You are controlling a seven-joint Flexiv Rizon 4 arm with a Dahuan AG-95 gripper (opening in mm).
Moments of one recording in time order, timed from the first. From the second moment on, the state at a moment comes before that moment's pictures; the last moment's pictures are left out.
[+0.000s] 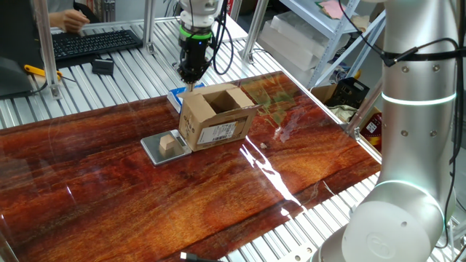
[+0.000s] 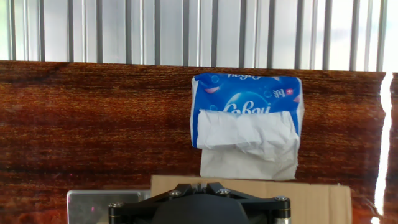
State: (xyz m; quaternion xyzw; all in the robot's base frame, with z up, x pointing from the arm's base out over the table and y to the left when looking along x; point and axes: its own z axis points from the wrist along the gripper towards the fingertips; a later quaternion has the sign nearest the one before) arm 0.663 -0.025 0.138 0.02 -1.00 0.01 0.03
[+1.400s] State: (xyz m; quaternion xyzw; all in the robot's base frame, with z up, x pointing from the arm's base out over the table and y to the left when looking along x) arm 0.621 -0.035 0.164 0.03 -1.00 0.03 0.04
